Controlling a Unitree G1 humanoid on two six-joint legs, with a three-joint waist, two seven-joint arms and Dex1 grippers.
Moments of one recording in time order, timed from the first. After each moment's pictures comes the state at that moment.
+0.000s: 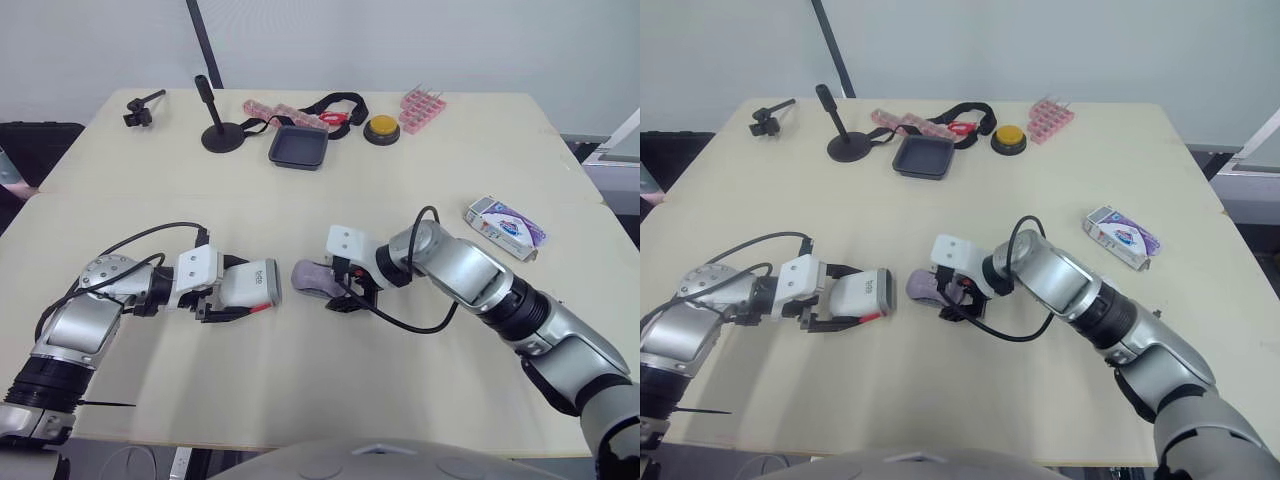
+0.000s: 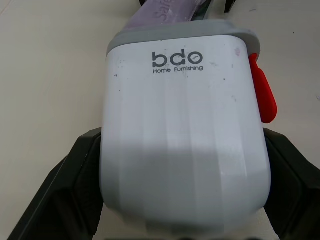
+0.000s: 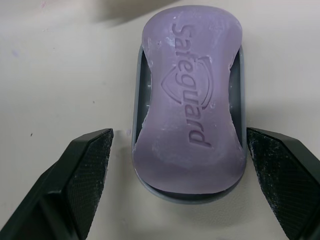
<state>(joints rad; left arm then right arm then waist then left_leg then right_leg) -0.15 0.79 -0.06 0.02 -0.24 -0.03 -1.26 -0.74 -0.44 0.69 -0.23 0.21 1.04 0.87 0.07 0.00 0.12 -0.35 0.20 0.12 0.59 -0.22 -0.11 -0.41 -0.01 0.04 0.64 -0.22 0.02</state>
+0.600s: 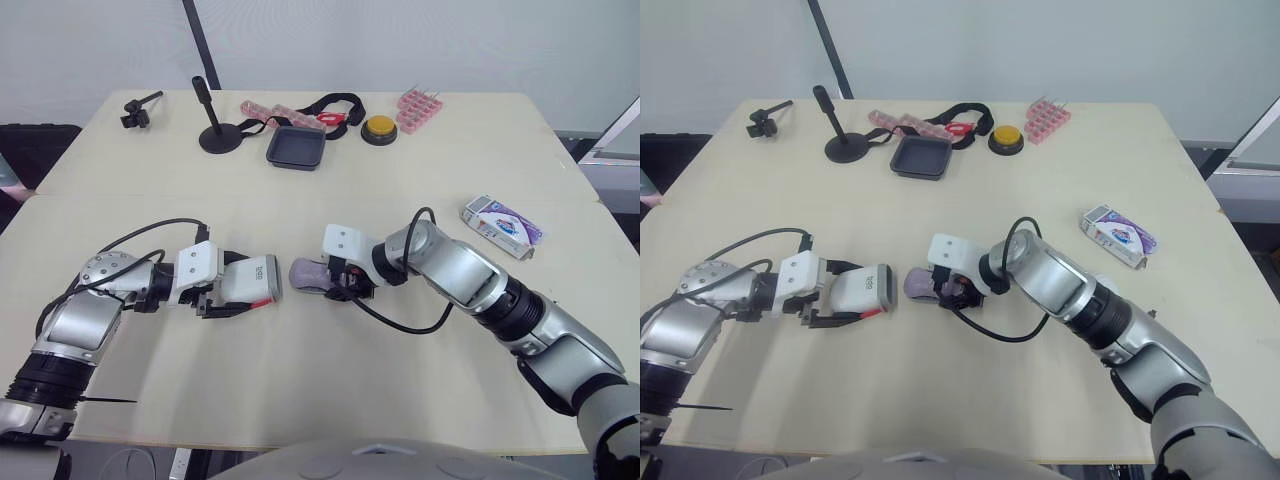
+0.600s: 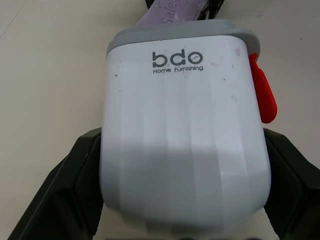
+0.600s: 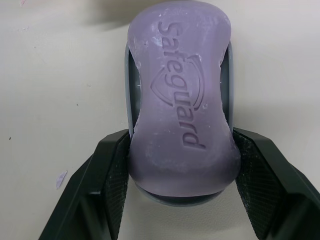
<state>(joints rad) -0.17 0.79 -0.06 0.03 -0.24 -0.03 -1.25 -0.75 -0.43 0.70 -0.22 0.17 1.01 0.85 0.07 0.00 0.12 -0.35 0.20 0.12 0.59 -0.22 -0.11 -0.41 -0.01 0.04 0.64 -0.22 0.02</state>
